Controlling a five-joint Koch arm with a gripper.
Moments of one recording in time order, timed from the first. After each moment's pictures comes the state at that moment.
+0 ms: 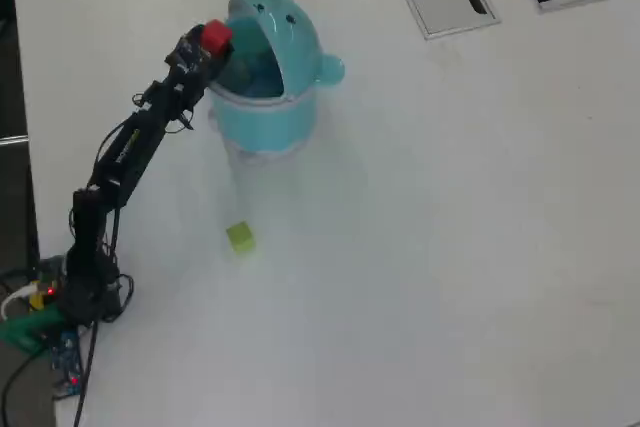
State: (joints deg) arm -44.2 65.6 51.2 19.4 -72.9
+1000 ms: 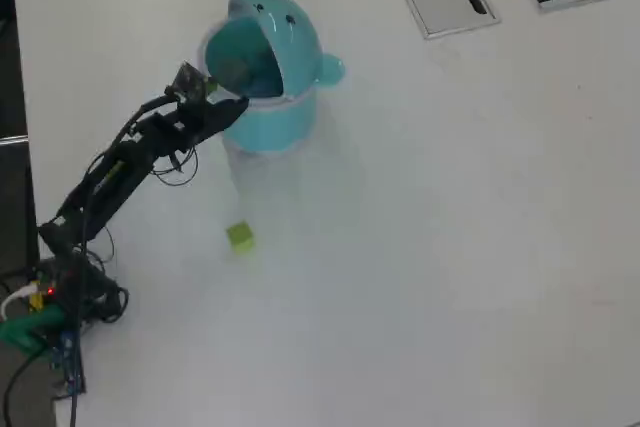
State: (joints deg) arm -30.1 89.6 73.2 35.6 -92.5
